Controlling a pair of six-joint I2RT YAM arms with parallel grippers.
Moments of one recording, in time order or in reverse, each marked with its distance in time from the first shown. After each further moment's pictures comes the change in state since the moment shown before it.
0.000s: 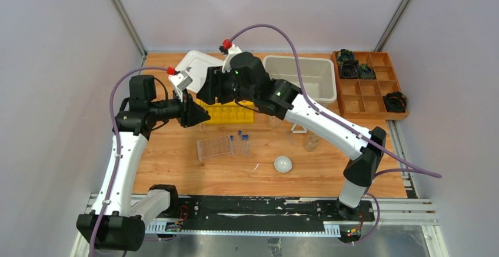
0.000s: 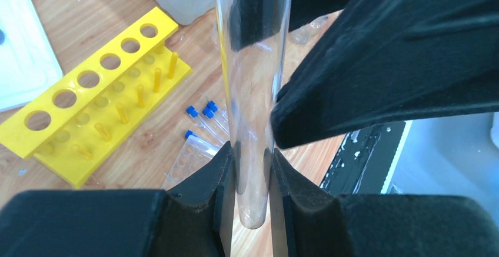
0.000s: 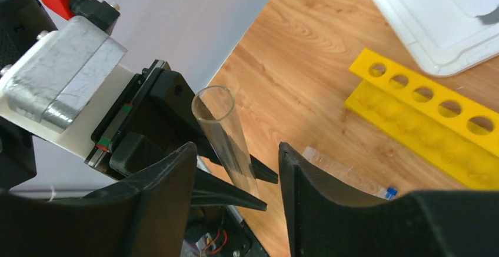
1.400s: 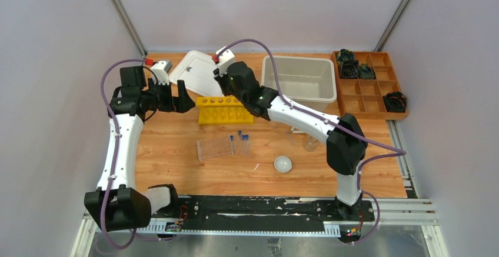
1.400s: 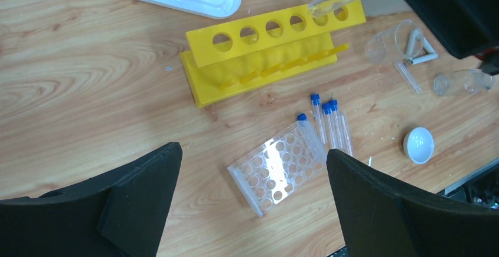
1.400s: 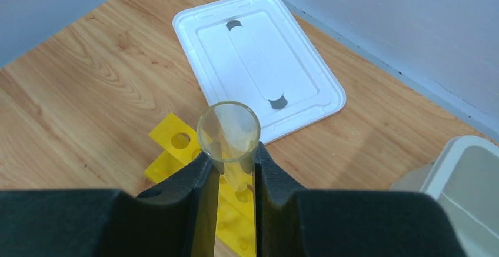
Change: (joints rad) left arm 0.161 0.137 0.092 -0.031 -0.415 -0.114; right arm -0.089 0.156 -0.174 0.399 0.281 -0.618
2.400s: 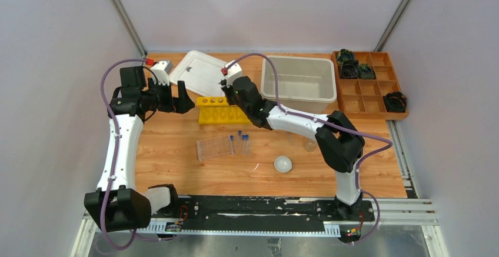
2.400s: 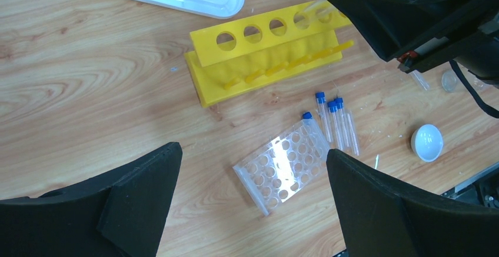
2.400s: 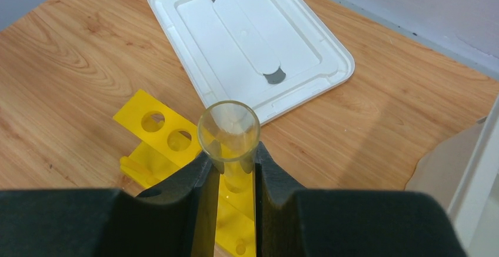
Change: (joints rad) left arm 0.000 0.002 0.000 -0.005 -0.010 0.027; right arm -0.027 0.043 -0.243 0.287 0.027 0.057
